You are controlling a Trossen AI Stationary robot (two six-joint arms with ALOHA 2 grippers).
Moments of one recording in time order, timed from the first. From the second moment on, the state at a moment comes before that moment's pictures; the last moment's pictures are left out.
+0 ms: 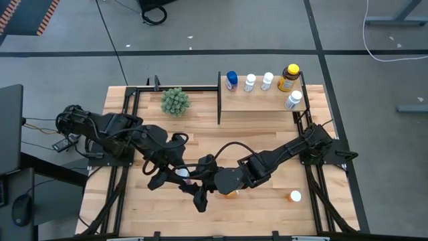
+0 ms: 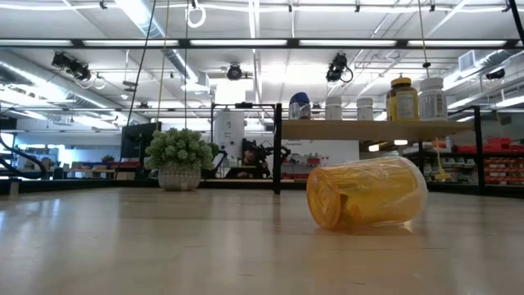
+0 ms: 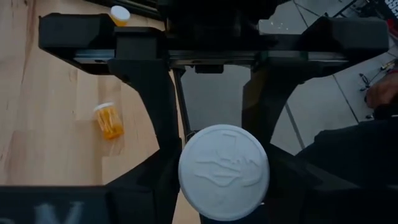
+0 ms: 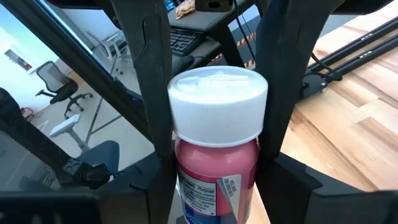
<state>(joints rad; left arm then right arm) -0.33 1.38 1.62 -0.81 0.22 -0.47 0.46 2.01 2.03 -0.38 0.44 0.71</state>
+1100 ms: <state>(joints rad) 0.14 1.15 1.62 -0.98 0.21 -0.19 0.32 2.01 2.03 -1.31 1.24 1.41</state>
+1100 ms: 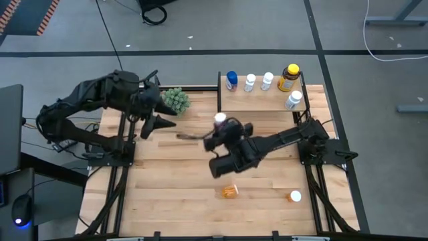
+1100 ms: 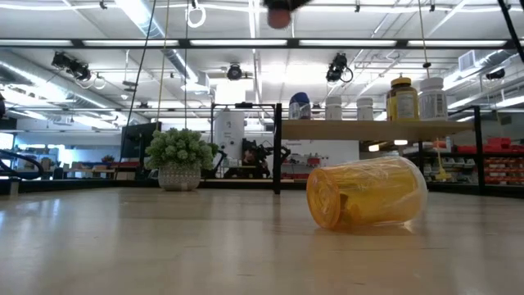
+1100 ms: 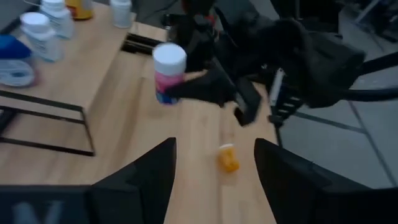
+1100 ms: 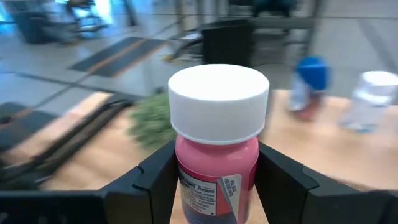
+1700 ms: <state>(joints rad) 0.33 1.17 1.62 -0.98 0.17 -0.11 0.12 2.01 1.79 -1.47 1.21 1.81</state>
